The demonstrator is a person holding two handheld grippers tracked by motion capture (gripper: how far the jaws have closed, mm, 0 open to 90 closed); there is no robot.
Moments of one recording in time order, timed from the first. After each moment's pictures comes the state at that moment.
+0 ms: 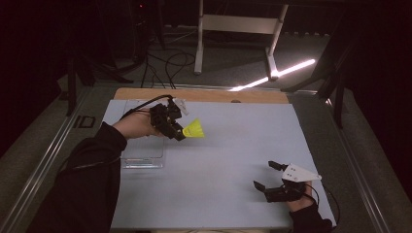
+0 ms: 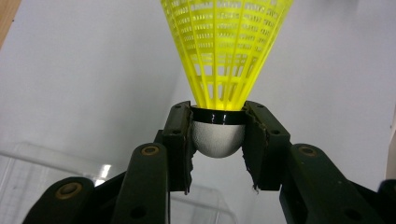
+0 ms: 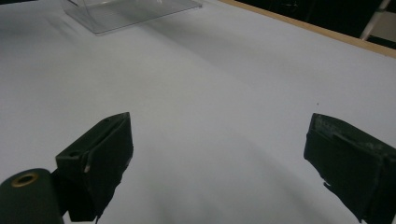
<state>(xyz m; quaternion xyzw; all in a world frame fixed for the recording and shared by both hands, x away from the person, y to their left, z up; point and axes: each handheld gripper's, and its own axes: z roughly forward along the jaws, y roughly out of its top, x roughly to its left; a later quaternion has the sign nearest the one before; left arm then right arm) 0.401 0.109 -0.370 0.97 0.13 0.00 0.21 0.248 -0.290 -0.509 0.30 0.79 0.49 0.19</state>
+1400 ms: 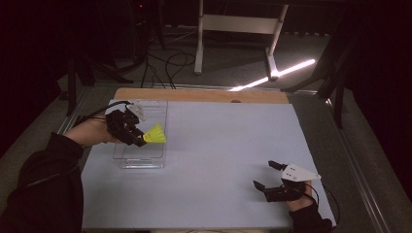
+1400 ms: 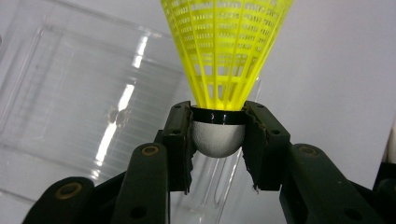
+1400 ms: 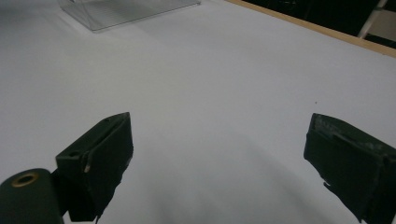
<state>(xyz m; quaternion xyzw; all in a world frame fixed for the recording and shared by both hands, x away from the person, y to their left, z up) 0.382 0.214 -0.379 0.97 0.17 0.01 0.17 0.249 -0.289 -0.509 0.30 0.80 0.49 0.19</state>
